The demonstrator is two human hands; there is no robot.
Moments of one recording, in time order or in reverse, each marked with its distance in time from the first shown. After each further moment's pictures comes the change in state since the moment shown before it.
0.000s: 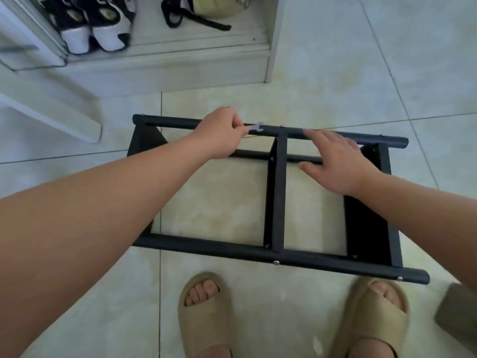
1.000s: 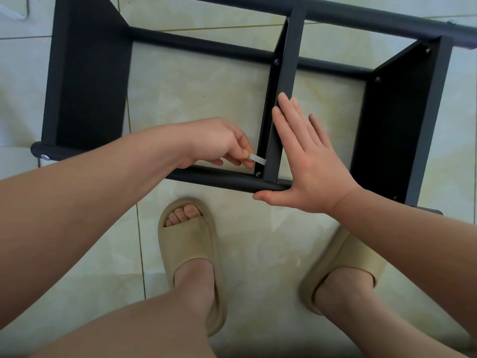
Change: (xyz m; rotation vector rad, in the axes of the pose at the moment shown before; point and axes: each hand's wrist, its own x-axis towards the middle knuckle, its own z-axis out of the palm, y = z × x) left_hand -0.076 -0.049 0.103 -0.346 -0.714 -0.336; right_hand -0.085 -0.025 0.104 0.016 -0.102 -0.287
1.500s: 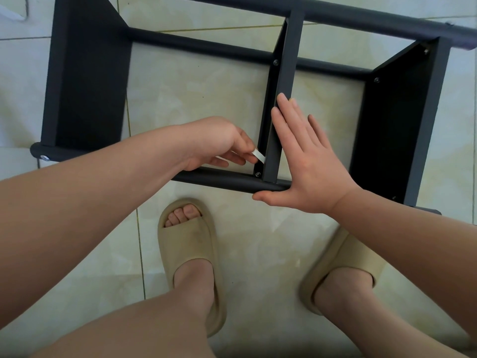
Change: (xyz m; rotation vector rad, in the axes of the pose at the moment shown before) left_hand 0.009 -0.001 0.005 -0.213 0.027 -0.069; right_hand 0.000 0.001 0.001 -0.006 0.014 -0.004
